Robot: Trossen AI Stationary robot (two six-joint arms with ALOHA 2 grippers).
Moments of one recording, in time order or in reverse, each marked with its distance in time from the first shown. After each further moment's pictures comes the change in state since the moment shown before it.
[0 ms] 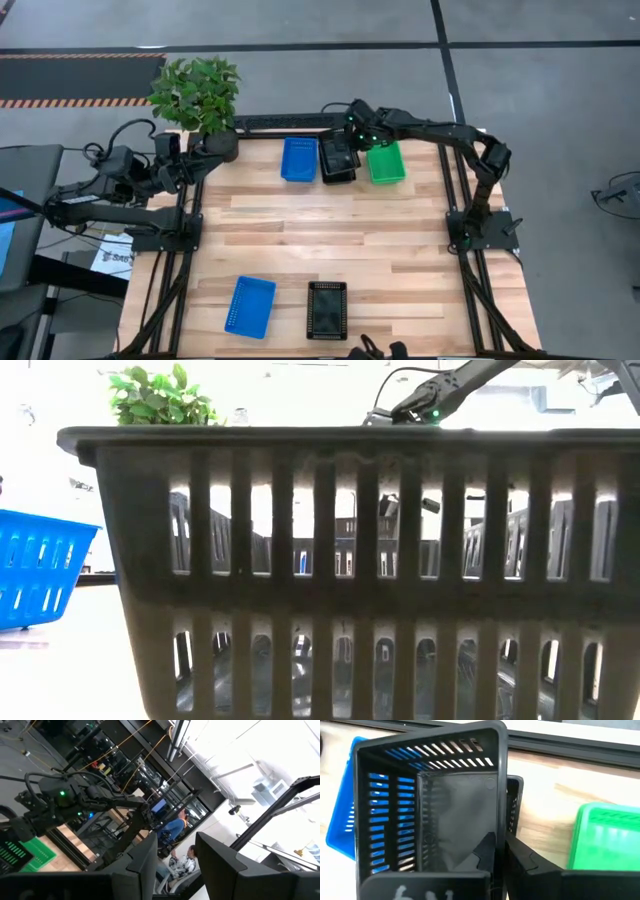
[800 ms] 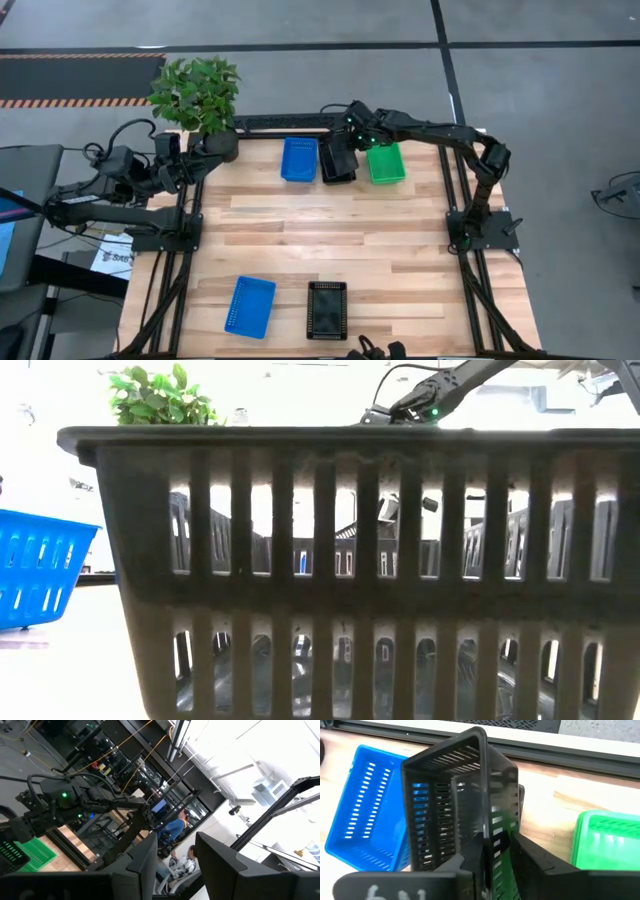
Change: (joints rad) left arm 0.000 0.000 0.000 0.001 -0.002 0.000; right arm 0.020 0.000 0.000 0.023 0.050 0.008
